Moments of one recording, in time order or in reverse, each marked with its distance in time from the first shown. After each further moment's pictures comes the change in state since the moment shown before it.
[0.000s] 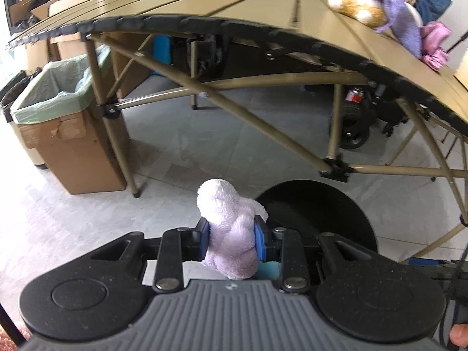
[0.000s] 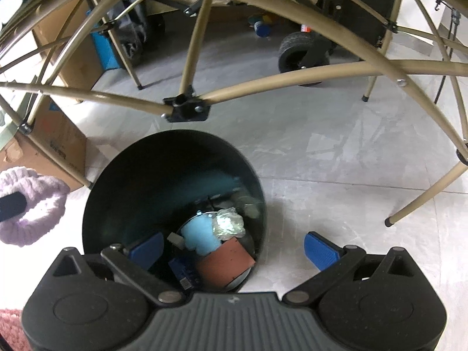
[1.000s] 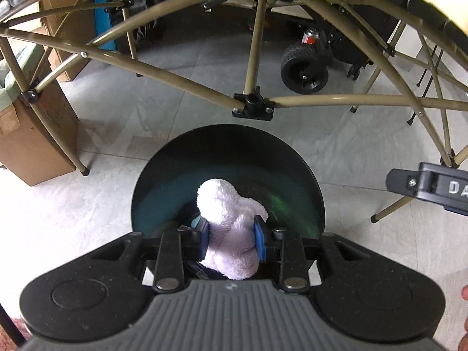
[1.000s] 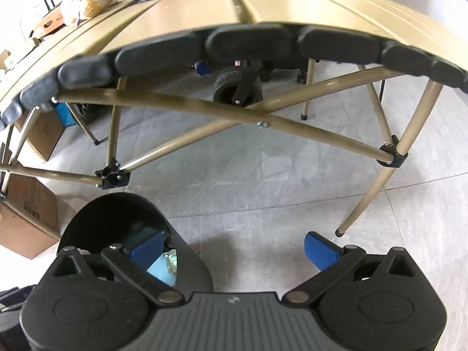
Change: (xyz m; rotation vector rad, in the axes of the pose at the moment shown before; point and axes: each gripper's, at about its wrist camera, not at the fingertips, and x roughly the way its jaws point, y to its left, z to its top) left arm 0.045 -0.095 -0.028 0.129 0.173 -0.064; right arm -0.049 -0.080 0.009 0.166 -0.137 -0.103
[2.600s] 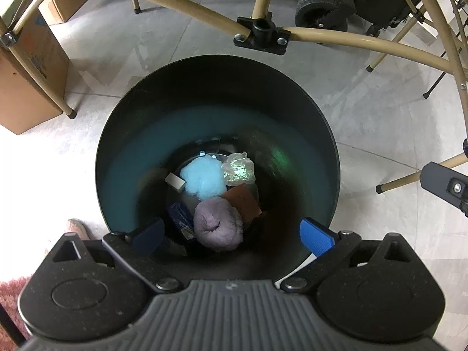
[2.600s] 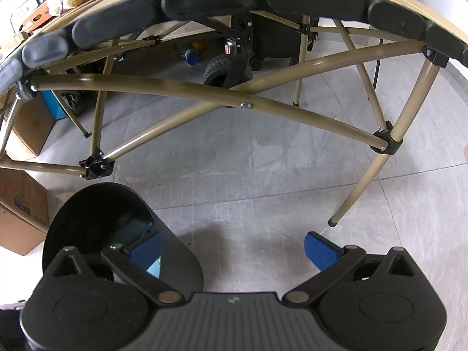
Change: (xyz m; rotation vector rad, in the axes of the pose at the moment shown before) left arm 0.052 -0.004 -0.001 -0.073 0.242 -0.007; right arm 0.011 -0.006 -0.005 0.005 0.046 -0.024
